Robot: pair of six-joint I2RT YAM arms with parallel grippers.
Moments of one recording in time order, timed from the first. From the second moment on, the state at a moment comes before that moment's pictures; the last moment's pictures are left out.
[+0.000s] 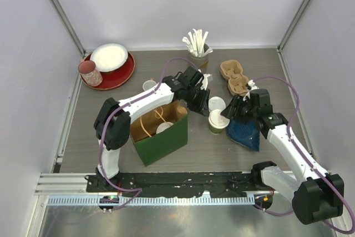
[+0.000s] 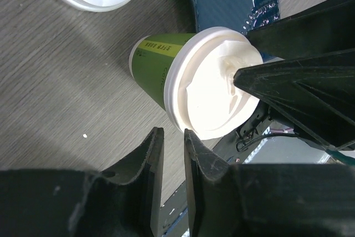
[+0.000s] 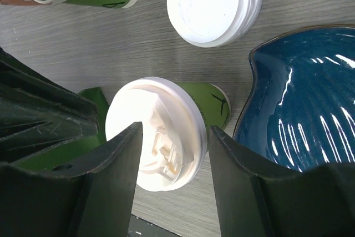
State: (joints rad) left arm -0.82 1.95 1.63 -0.61 0.42 -0.50; right arm 0.20 0.98 0.66 -0.42 -0.25 0.54
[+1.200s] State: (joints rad) left arm -0.69 1.73 1.87 -0.85 0.46 -0.15; right arm 0.37 1.16 1.12 -1.09 -0.53 -1.03
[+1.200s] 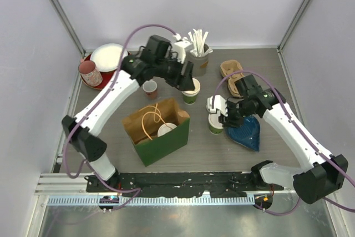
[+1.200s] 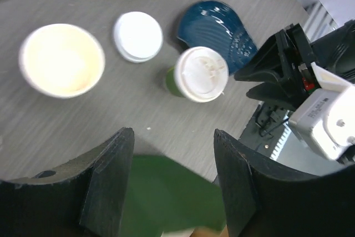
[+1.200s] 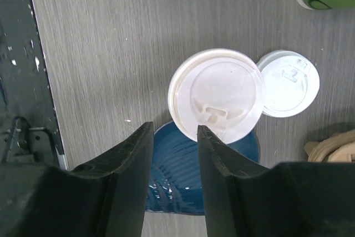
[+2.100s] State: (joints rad) left arm -0.45 1.50 1.74 -0.91 0.51 -0.02; right arm 0.50 1.20 1.04 -1.03 -0.27 -1.15
